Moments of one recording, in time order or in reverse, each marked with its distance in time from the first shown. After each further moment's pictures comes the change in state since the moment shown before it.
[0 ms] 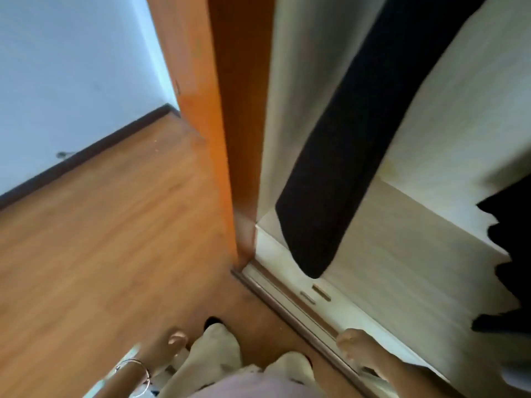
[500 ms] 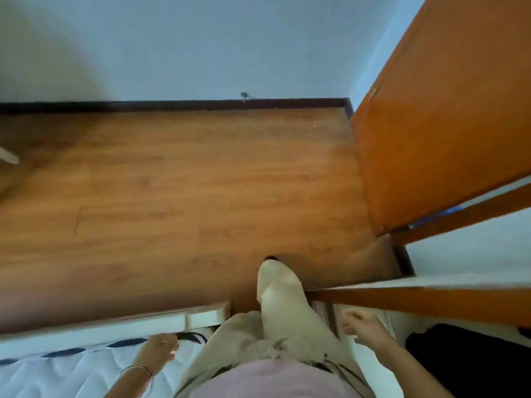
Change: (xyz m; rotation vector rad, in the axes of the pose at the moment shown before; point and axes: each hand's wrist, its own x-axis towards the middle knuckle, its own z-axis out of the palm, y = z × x) left_hand -0.144 -0.031 -0.094 -0.955 0.387 -0.587; right_hand 0.011 -0.318 0.121 -0.370 -0.118 -0.300
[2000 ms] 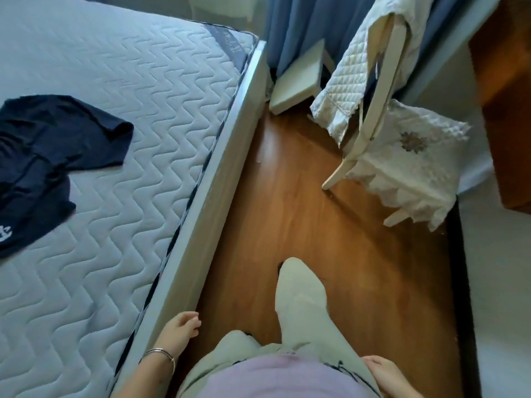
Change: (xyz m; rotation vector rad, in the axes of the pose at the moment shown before) left_hand 0.131 0.043 -0.389 -1.739 0.807 -0.500; right_hand 0.008 -0.733 0.678 -1.644 -0.534 -0.654
